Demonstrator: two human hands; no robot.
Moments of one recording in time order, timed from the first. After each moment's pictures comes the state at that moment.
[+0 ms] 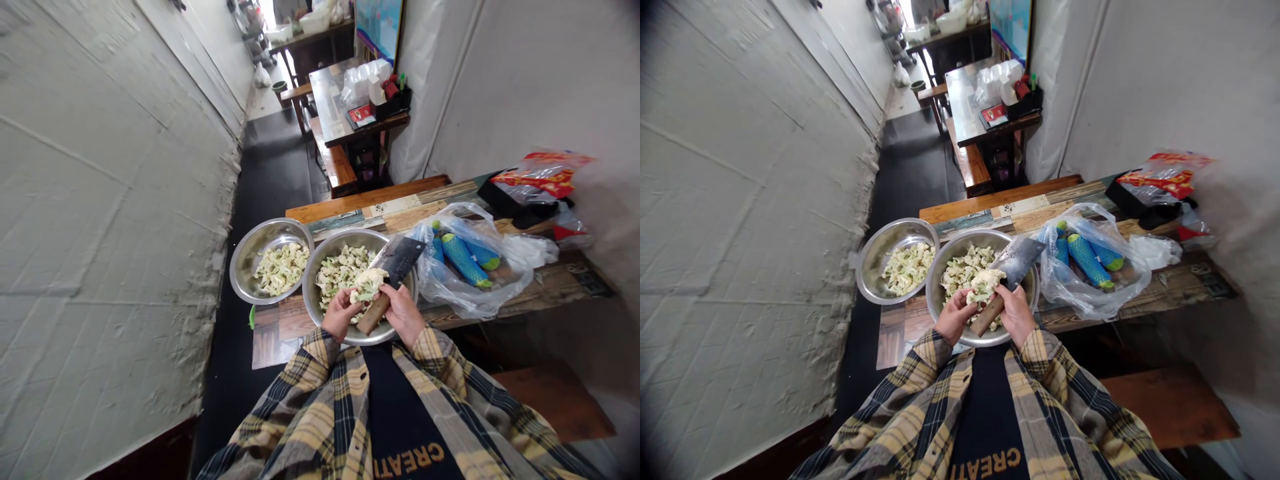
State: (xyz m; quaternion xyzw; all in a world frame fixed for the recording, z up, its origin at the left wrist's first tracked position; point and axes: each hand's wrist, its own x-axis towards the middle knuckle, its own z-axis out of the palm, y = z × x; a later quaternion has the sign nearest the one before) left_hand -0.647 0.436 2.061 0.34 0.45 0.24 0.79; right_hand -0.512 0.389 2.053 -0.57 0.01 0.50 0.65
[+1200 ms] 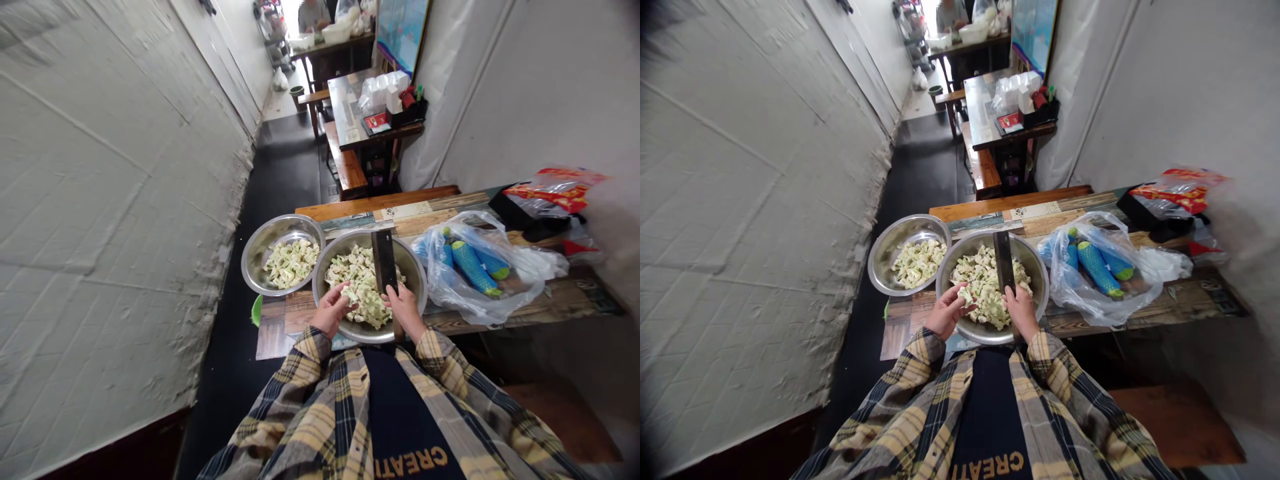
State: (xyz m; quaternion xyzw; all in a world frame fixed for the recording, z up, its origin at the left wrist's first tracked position) left_hand -0.698 0.446 2.068 0.28 0.46 0.29 0.79; right_hand -0.518 0.369 2.006 -0.73 -0.24 0.42 0.48
